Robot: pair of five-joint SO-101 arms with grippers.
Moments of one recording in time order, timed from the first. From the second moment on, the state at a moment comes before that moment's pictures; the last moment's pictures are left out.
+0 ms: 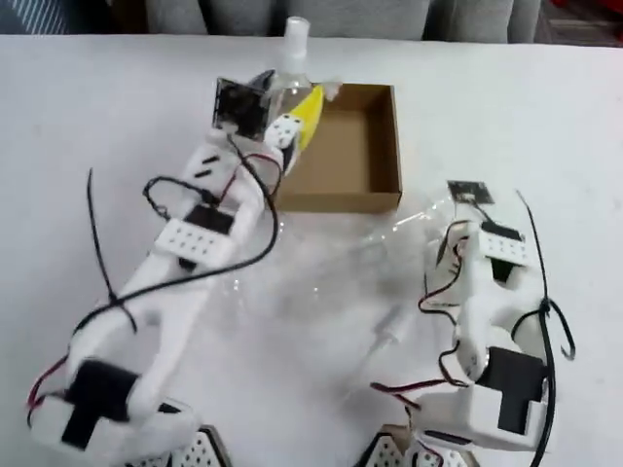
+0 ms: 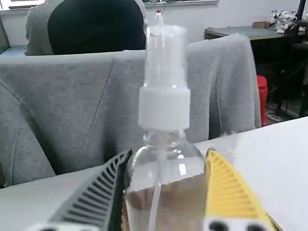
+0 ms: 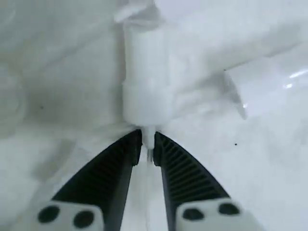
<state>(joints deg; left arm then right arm) 13.7 -8.0 37.0 -15.5 0.8 11.7 -3.6 42.2 57.1 18.9</state>
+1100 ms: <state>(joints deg) 9.7 54.5 -22.2 -18.3 0.8 10.8 -4.1 43.2 55.6 22.8</state>
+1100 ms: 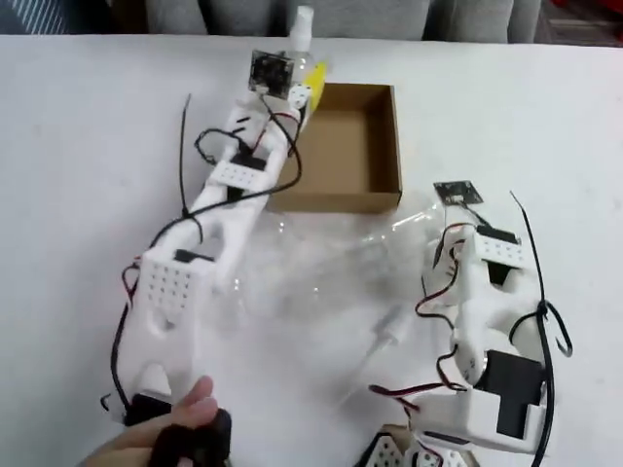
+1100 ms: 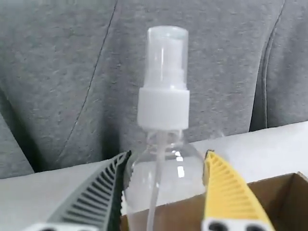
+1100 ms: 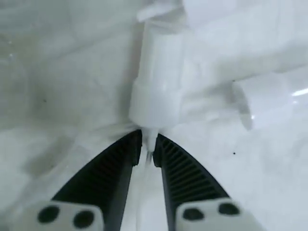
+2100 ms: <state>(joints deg) 8.9 69.4 -36.3 -22.3 0.8 10.8 -4.4 43.8 54.2 22.9</state>
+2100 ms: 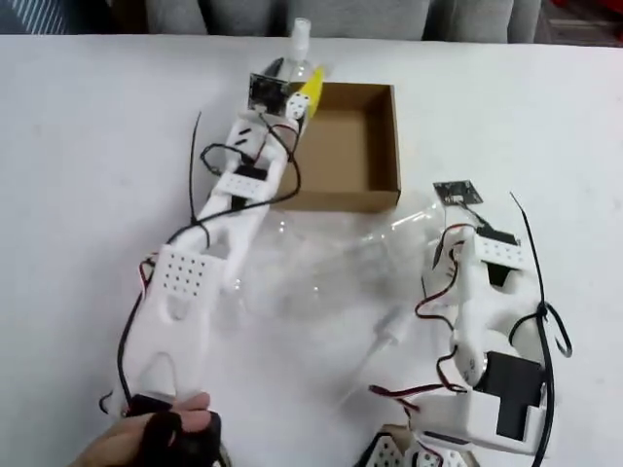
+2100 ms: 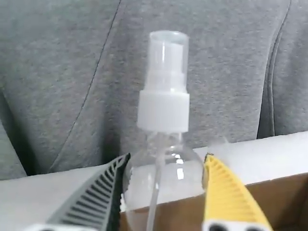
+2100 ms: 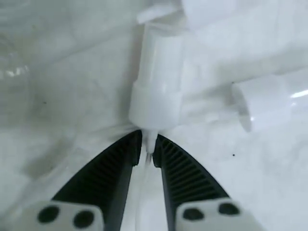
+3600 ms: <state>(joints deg) 7.6 68.0 -37.4 -13.2 0.9 10.8 -4.4 43.9 53.6 23.0</state>
